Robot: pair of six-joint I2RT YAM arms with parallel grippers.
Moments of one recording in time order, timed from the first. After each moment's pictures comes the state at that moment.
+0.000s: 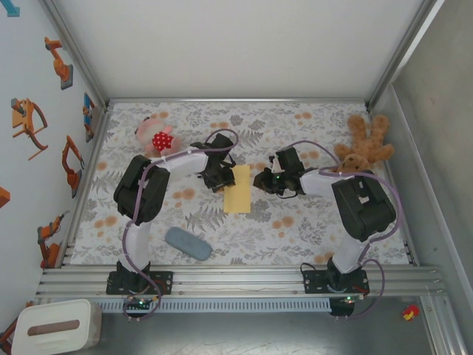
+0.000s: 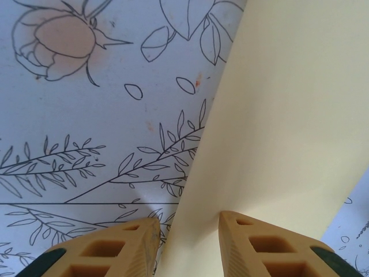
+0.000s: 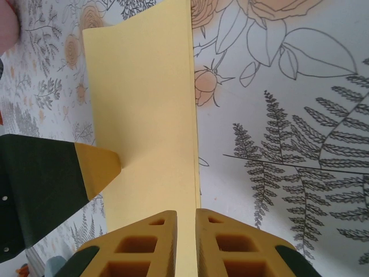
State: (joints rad) left arm -0.67 2.06 1.41 -0.71 0.16 -0.89; right arm 0.45 1.76 0.86 -0.01 -0.52 0.77
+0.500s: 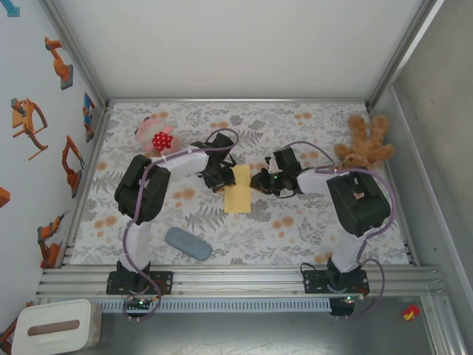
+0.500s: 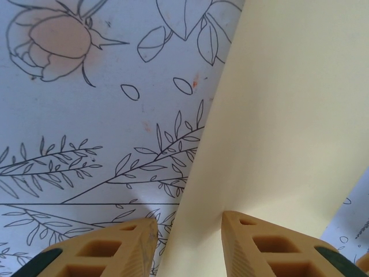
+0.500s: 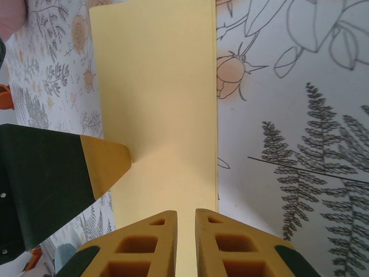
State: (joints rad) left arm -0.67 2.07 1.42 -0.72 0.17 -0.89; right arm 0.46 1.81 0.88 0.01 -0.59 0.77
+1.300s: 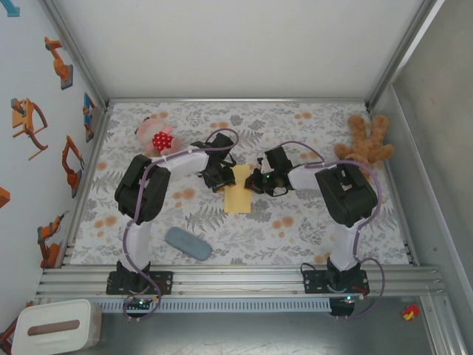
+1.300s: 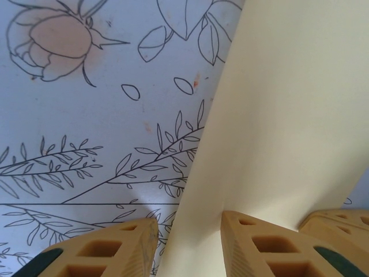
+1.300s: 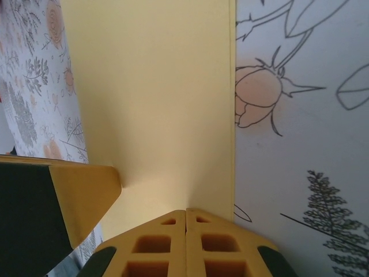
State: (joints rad) left arm -0.67 2.07 1.42 -0.72 0.17 -0.89; right arm 0.50 1.94 0.98 -0.01 -0.59 0.77
